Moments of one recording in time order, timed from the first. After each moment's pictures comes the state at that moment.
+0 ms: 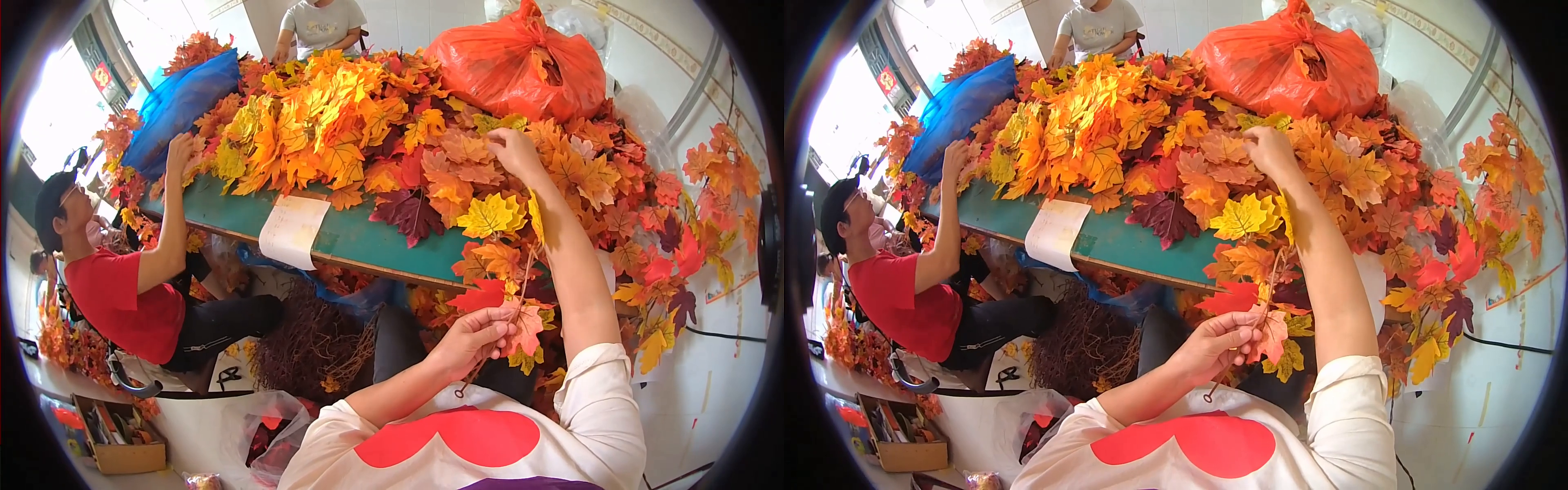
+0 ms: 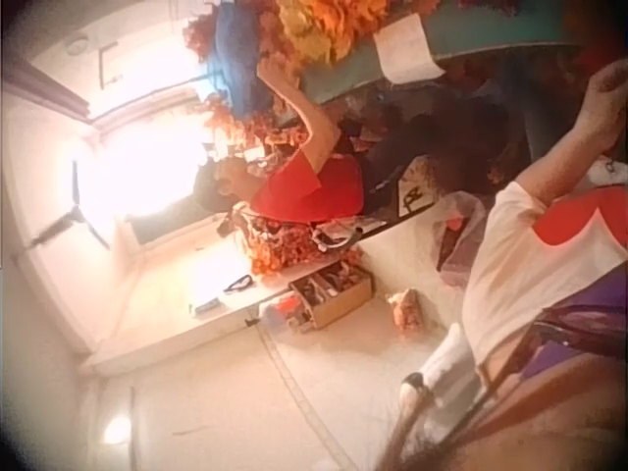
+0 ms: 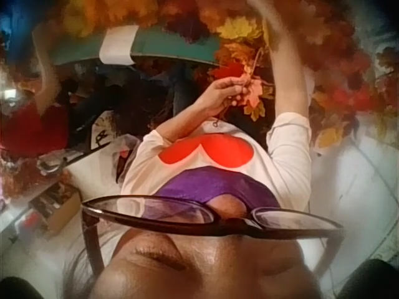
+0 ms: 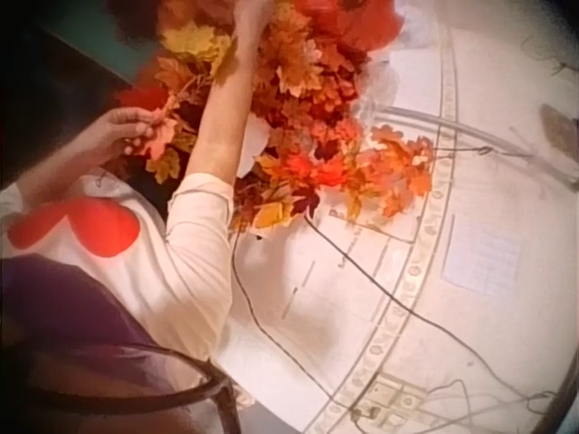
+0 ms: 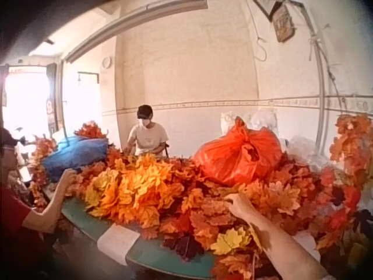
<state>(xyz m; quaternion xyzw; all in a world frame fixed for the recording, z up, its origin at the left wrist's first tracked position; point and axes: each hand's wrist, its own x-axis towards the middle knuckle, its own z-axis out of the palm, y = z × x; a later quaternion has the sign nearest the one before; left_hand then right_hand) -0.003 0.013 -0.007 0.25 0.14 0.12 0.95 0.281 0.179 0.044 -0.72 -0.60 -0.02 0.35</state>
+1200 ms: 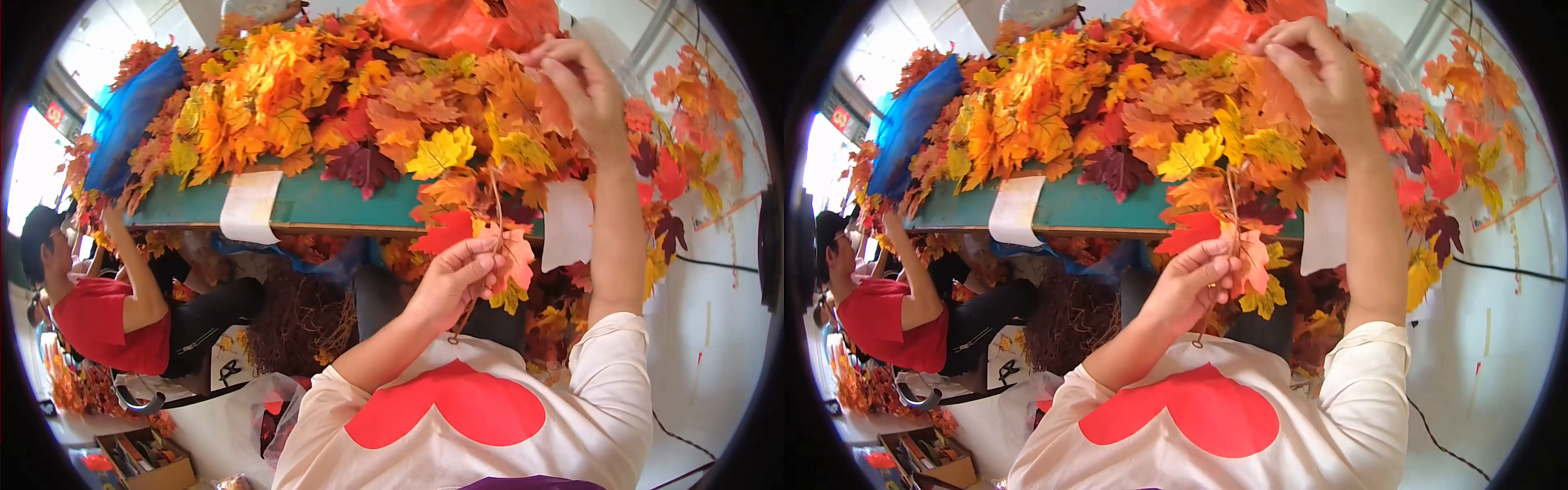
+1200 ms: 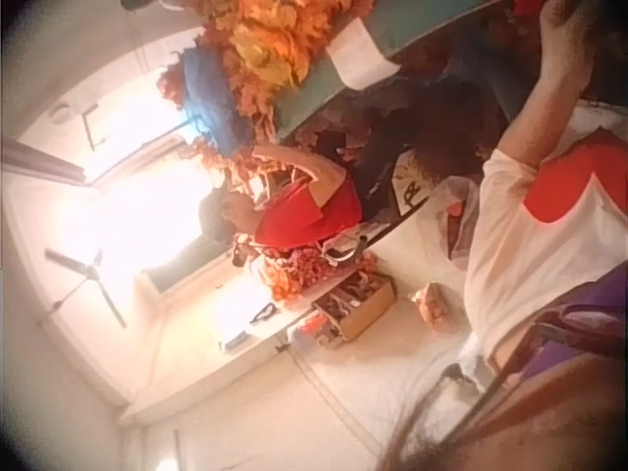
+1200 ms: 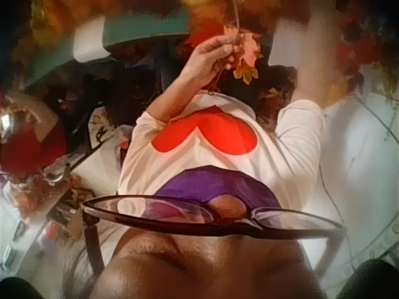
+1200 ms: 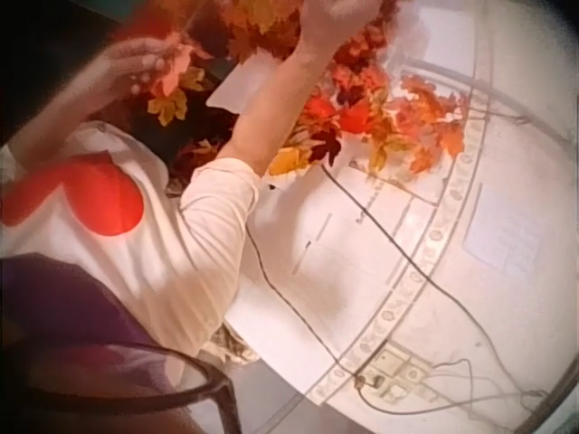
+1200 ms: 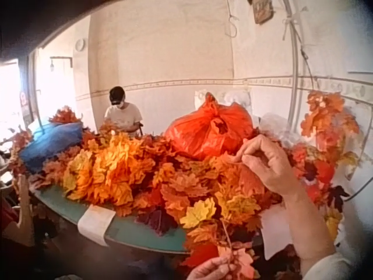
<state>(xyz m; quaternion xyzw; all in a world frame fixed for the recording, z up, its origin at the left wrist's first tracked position) 0.012 0.007 0.009 0.26 0.09 0.17 0.95 0.247 0.015 0.170 -0.49 -0.69 -0.04 0.54</state>
